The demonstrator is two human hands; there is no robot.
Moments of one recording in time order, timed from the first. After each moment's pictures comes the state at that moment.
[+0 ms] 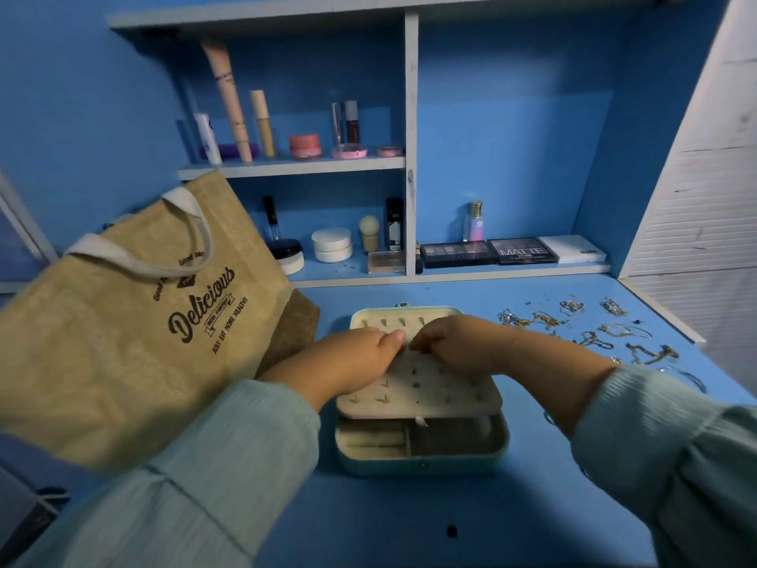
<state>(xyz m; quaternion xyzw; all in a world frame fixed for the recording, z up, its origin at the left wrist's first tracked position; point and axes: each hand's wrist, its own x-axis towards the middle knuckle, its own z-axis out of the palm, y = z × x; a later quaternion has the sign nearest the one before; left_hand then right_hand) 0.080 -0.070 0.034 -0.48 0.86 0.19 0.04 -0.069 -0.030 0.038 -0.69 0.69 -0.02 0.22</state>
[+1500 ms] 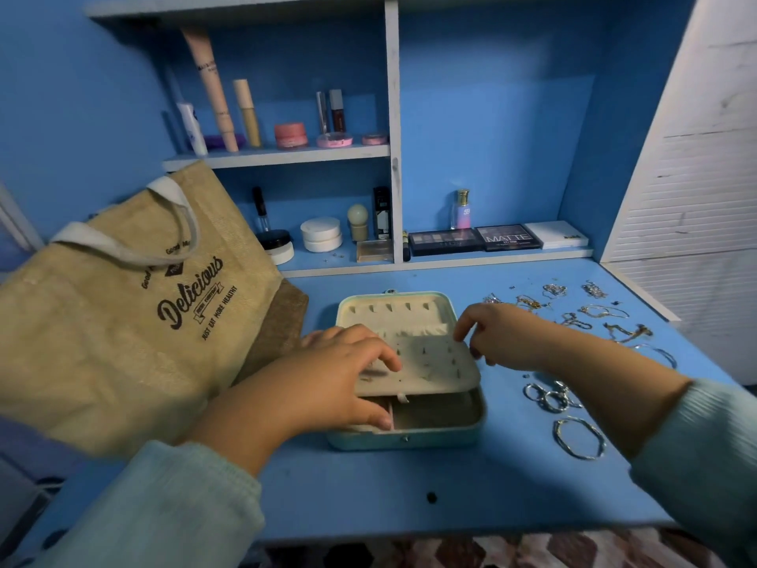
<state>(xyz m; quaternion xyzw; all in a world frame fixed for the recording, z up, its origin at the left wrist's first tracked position) 0.112 -0.020 0.044 -0.37 0.93 0.09 0.03 -0.110 0.006 0.030 -0.60 0.75 -0.13 0.25</state>
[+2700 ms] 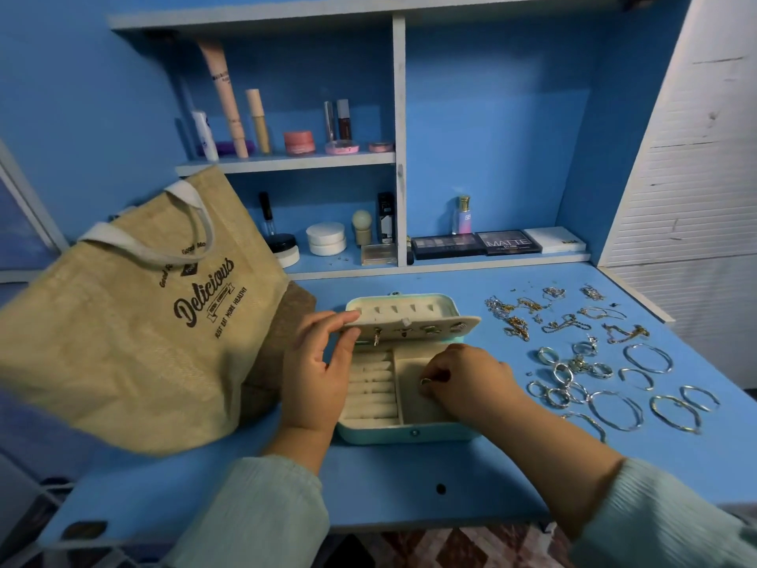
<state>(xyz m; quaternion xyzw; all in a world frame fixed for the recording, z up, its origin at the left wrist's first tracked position) 0.113 -0.043 -0.029 -0.32 0.73 0.11 -0.60 -0.049 0.027 -0.010 -0.59 0.78 -0.16 0.14</state>
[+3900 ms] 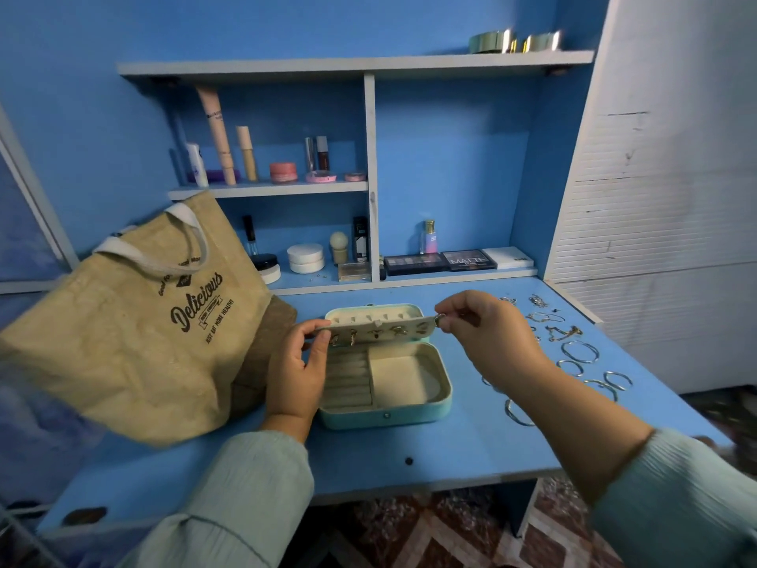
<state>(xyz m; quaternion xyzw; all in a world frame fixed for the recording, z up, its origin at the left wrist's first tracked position) 0.118 -0.039 -0.034 -0.38 0.71 0.22 -0.55 -0.066 0.085 0.053 -0.50 0.71 -0.47 0.17</state>
